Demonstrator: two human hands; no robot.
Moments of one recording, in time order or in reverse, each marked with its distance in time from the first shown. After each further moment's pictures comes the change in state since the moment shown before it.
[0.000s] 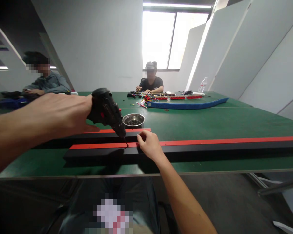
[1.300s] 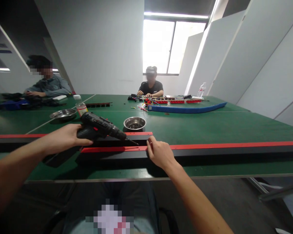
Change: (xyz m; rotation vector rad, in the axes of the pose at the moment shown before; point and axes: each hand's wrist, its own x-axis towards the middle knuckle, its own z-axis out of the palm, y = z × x) left_hand -0.027 -0.092 0.033 -0.175 -0.206 -0.234; right_hand -0.024 0.015 -0.028 -0.576 -0.105 -0.116
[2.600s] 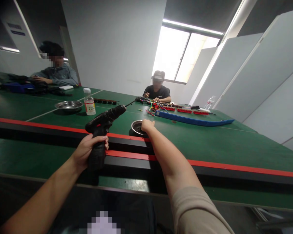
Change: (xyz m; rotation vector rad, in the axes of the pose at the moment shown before) left_hand 0.004 -0.033 0.087 -1.231 0.170 -0.105; right_hand 0.235 -0.004 0.095 -0.235 -0.410 0.234
